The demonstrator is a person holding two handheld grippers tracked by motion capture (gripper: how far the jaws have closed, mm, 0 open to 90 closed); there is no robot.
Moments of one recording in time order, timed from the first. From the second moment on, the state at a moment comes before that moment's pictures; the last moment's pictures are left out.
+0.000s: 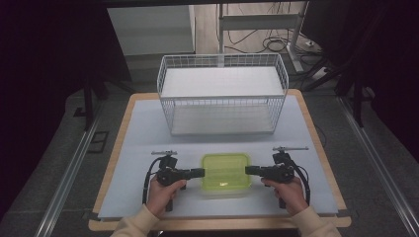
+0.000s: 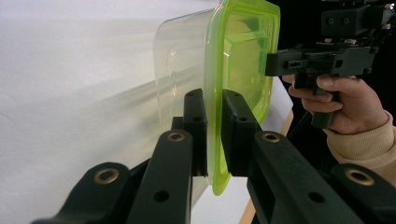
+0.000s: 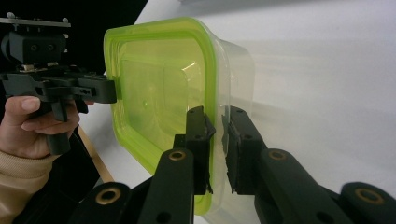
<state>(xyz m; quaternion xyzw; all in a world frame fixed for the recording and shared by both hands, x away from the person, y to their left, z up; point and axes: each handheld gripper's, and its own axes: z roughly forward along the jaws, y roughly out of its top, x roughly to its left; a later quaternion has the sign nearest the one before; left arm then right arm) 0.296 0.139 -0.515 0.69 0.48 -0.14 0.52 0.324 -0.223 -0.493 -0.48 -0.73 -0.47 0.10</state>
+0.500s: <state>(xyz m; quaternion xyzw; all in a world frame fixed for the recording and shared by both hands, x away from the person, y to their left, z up) 0.295 0.147 -0.493 0.69 0.46 -0.12 0.54 0.319 -0.217 -0.469 -0.45 -0.74 -0.49 0.06</state>
